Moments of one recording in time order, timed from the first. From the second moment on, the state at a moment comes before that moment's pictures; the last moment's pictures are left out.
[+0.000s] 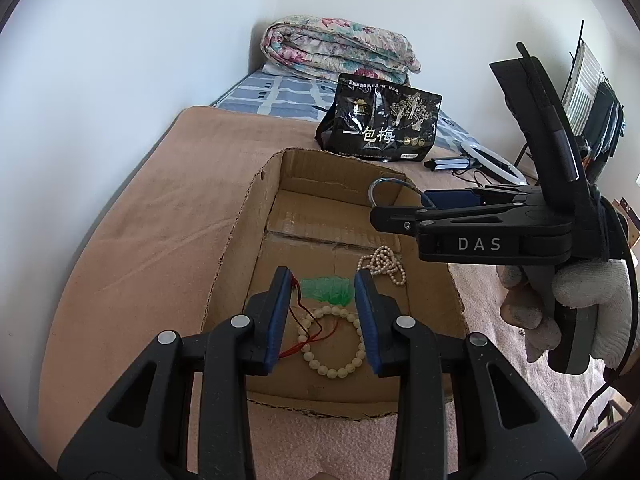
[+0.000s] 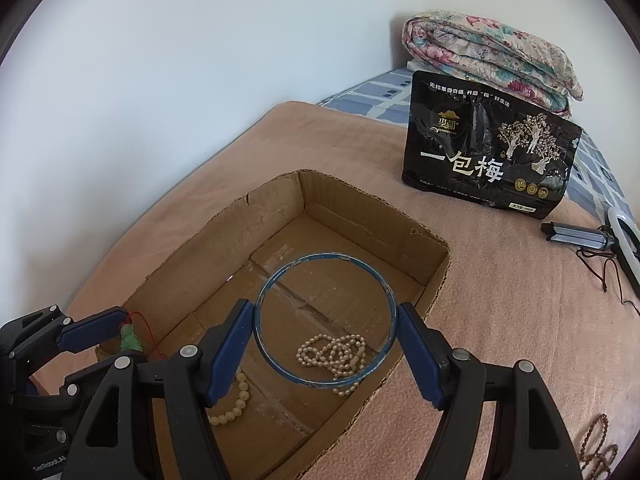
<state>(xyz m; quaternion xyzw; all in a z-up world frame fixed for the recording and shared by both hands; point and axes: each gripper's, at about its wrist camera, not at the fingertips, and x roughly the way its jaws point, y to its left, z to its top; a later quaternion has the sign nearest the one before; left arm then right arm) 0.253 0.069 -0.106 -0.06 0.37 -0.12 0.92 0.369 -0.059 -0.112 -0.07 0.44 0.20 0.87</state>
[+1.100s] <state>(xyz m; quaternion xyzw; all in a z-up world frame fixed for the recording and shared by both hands) 0.229 0.056 -0.084 -0.05 0.34 -0.11 0.93 0.335 -0.083 -0.076 -0.07 0.41 0.17 0.89</state>
